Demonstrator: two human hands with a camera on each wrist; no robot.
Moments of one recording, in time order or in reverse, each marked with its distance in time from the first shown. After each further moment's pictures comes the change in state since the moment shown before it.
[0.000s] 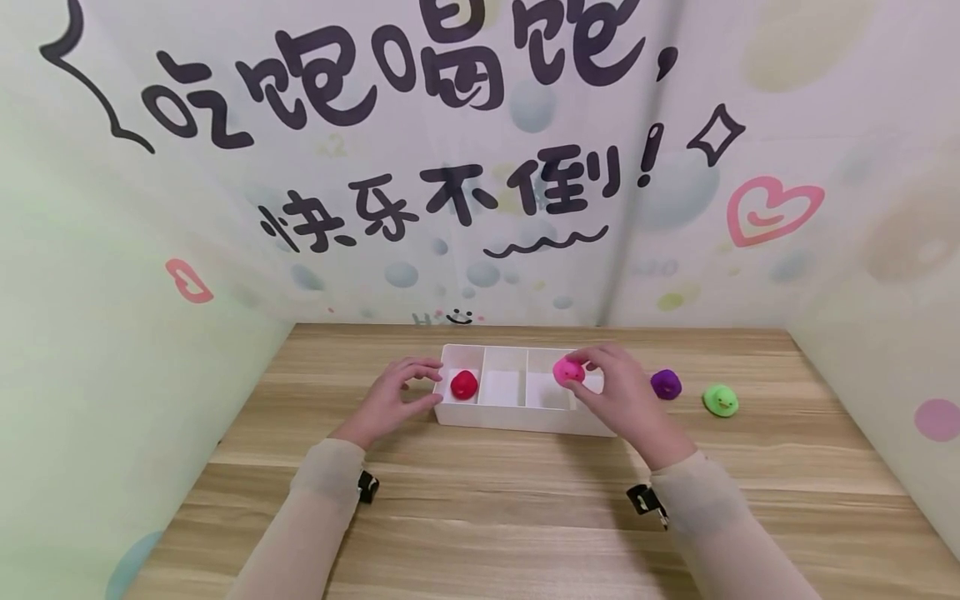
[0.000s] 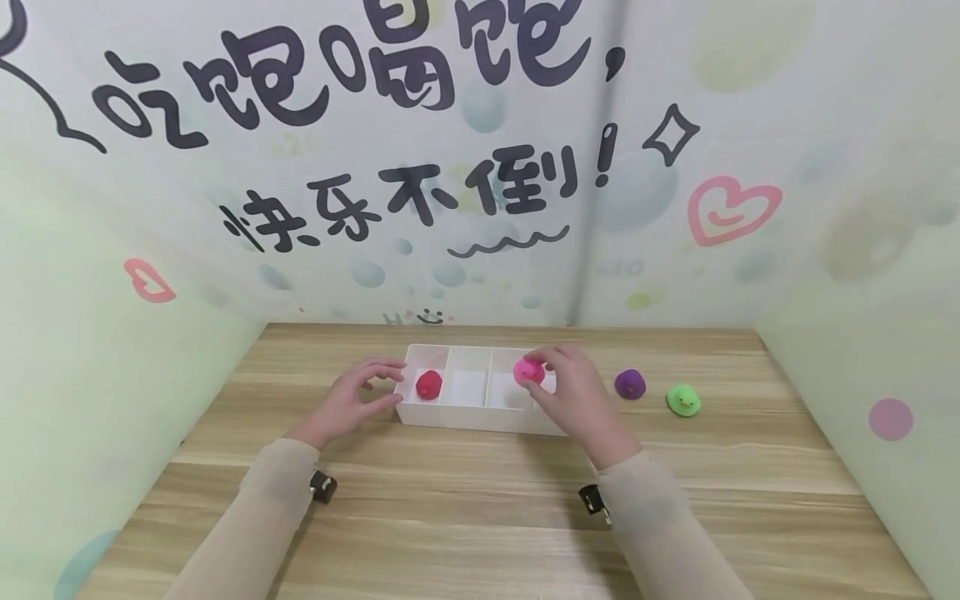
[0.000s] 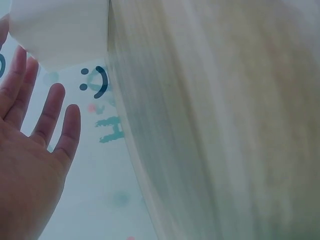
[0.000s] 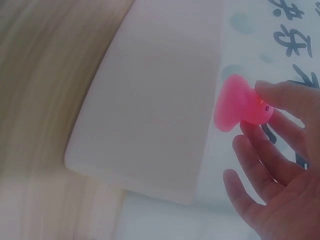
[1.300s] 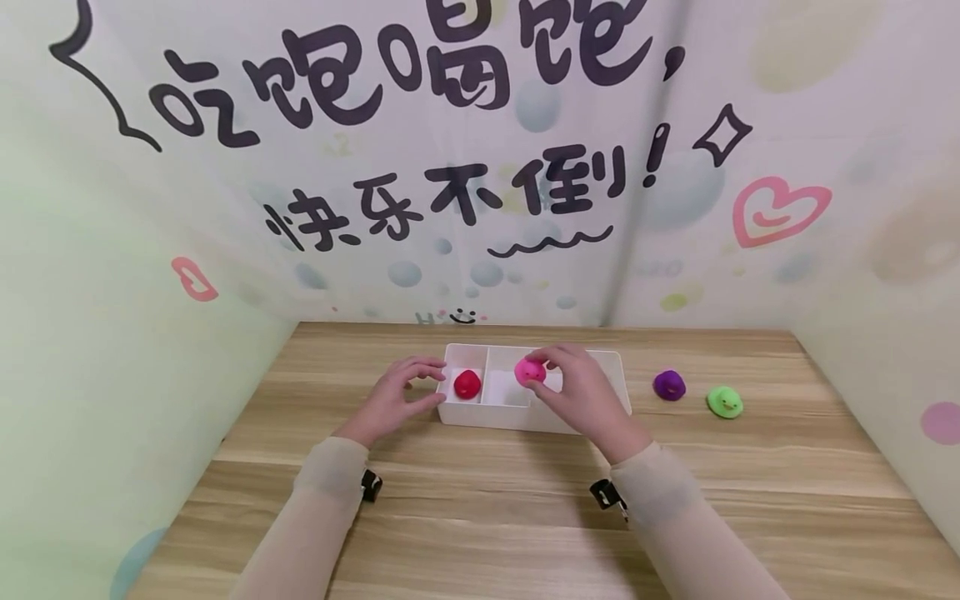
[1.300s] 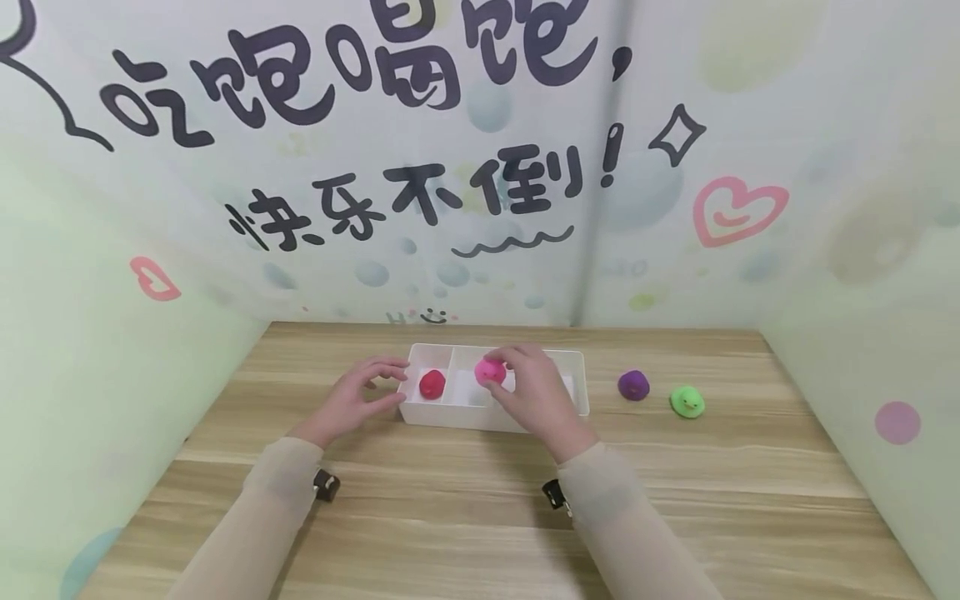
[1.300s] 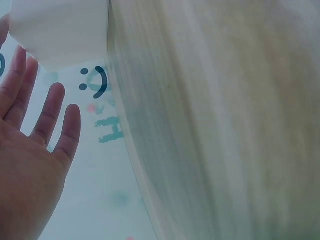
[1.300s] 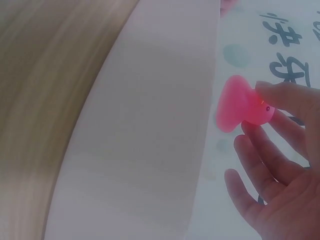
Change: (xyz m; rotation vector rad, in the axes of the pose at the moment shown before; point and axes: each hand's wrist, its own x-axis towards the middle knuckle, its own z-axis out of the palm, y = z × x) left_hand 0.000 -0.002 0.000 -0.008 -0.001 -0.006; right_hand 0.019 -0.039 0.032 0.063 -0.031 -0.074
